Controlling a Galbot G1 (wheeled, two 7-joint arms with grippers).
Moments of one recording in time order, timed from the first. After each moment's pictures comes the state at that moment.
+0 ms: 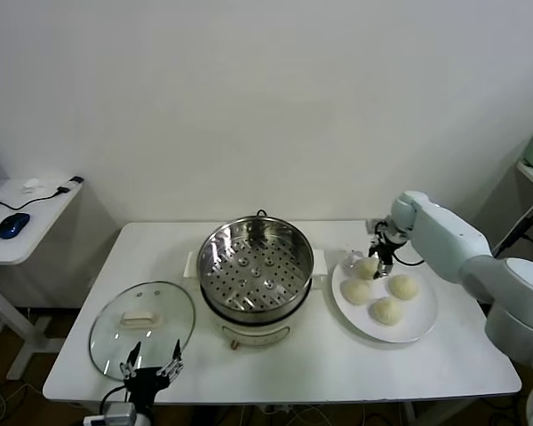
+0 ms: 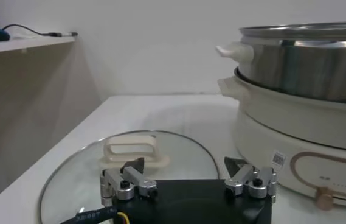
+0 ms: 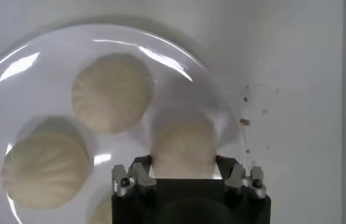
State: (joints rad) left arm 1.69 -1.46 -0.57 -1.95 -0.11 0.10 -0.10; right arm 0.14 1.15 -0.90 0.45 -0.07 -0.01 -1.09
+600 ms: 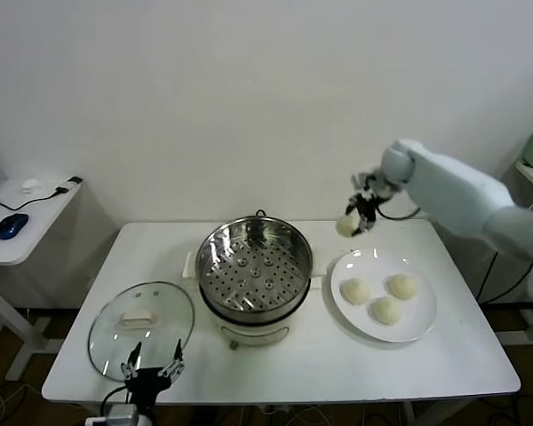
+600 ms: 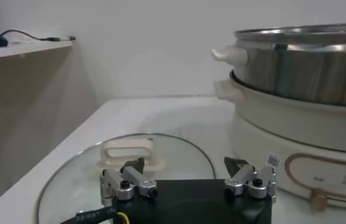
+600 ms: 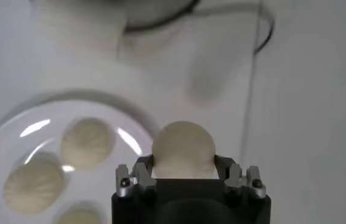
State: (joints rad) left arm 1.70 -1.46 -0.55 -1.96 -0.09 0.10 -0.12; right arm 0.63 1.12 -1.29 0.91 0.36 0.07 -1.14
